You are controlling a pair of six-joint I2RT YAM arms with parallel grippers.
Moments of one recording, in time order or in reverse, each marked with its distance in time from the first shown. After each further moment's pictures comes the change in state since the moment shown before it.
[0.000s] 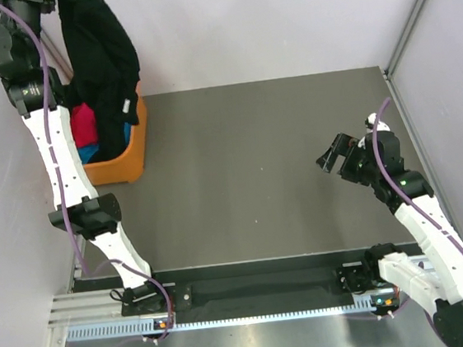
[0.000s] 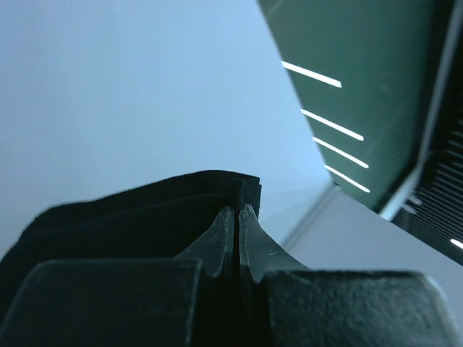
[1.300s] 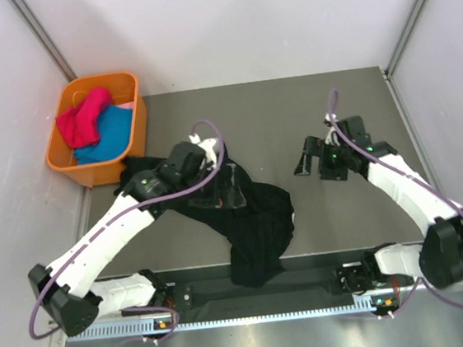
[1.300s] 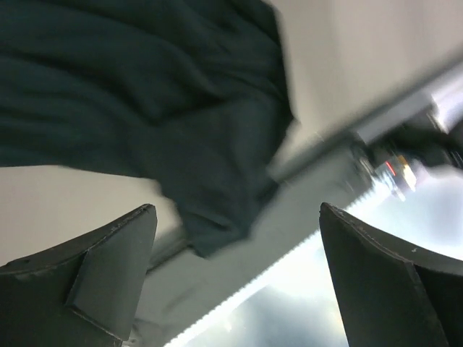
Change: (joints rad) left arm -0.999 -0.756 -1.383 -0.952 -0.172 0.673; right arm 0.040 0.366 0.096 -0.019 -0.233 -0.153
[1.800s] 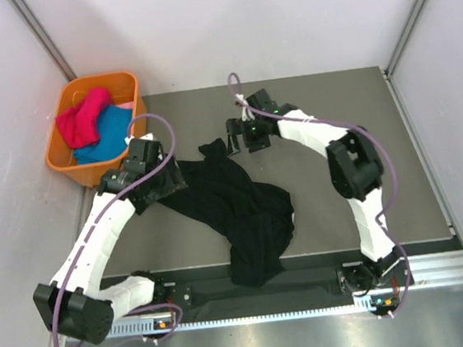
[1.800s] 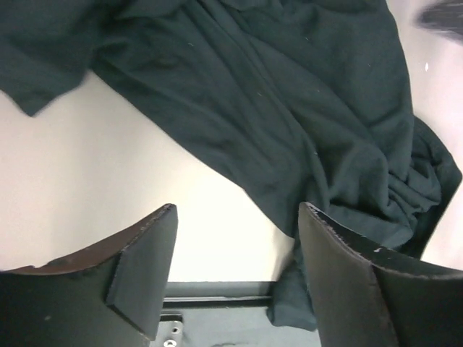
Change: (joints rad) left arm 0.422 -0.049 -0.073 -0.076 -0.293 0.005; right arm 0.300 0.908 0.821 0.091 -0.051 -0.095
